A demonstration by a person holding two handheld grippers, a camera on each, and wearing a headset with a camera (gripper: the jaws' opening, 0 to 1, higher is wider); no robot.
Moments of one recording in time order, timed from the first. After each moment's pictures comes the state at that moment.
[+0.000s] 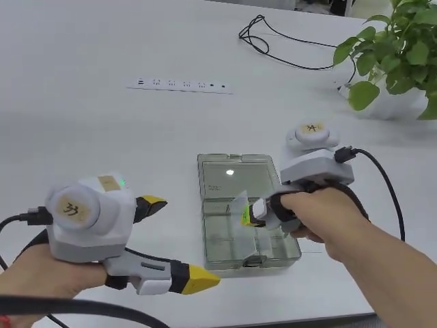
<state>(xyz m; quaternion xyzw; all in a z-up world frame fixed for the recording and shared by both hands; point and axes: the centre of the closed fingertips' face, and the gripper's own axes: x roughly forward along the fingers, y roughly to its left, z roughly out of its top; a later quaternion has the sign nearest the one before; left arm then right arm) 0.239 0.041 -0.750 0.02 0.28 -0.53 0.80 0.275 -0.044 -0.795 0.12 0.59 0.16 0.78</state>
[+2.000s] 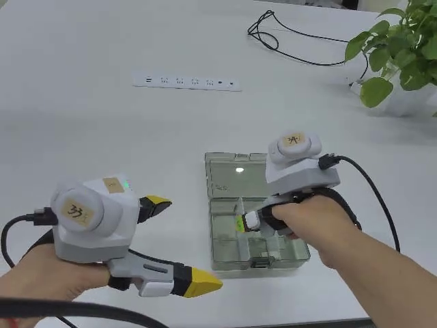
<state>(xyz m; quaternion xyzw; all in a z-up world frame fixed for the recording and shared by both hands) 0.240 0.044 -0.756 0.03 0.29 -0.53 0.80 0.282 -0.030 -0.821 0.05 0.58 0.23 0.78</state>
